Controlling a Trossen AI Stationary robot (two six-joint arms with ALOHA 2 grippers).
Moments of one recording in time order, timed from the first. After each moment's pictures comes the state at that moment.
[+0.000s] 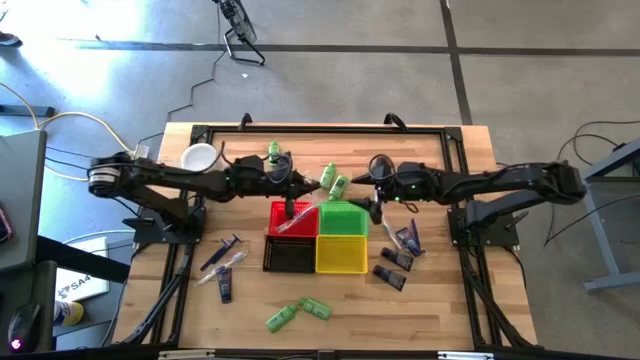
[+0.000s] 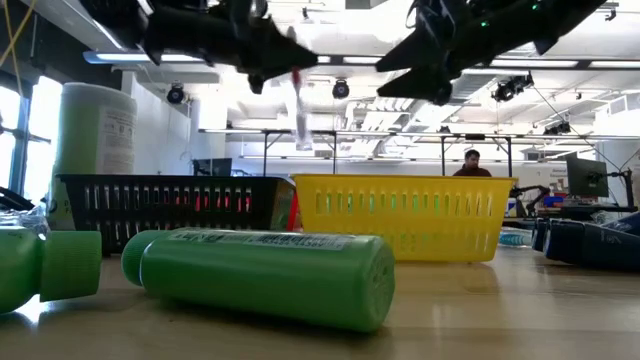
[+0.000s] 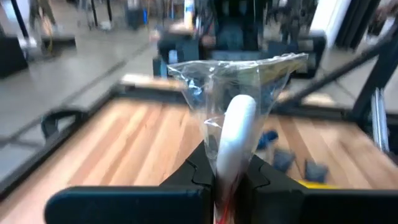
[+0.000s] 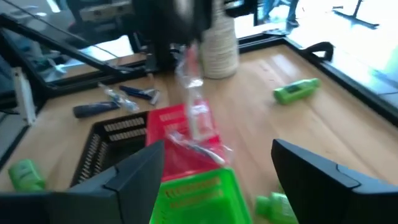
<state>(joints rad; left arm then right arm) 0.14 1.30 0.70 0.52 0.04 -0.06 -0.09 1.19 0.66 0.20 0.05 0.19</state>
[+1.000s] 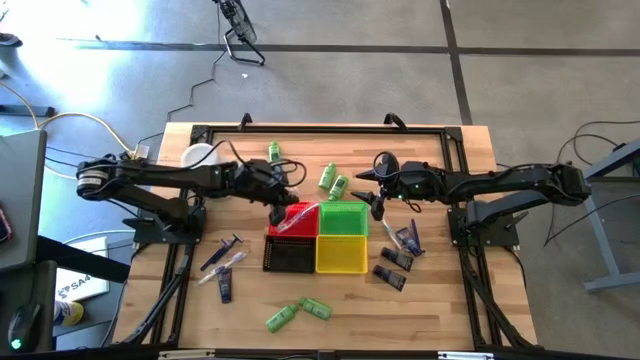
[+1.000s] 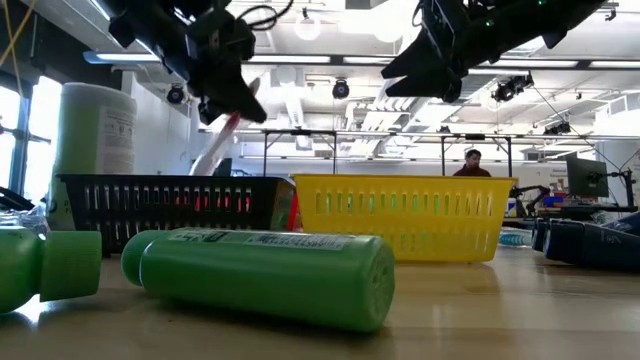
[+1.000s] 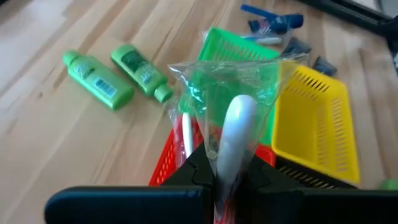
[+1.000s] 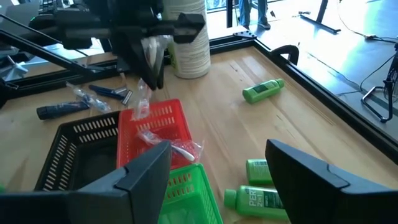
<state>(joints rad) 0.14 1.21 0.77 -0.14 0.05 -0.28 -0.09 1.15 0.66 0.15 0.14 0.16</state>
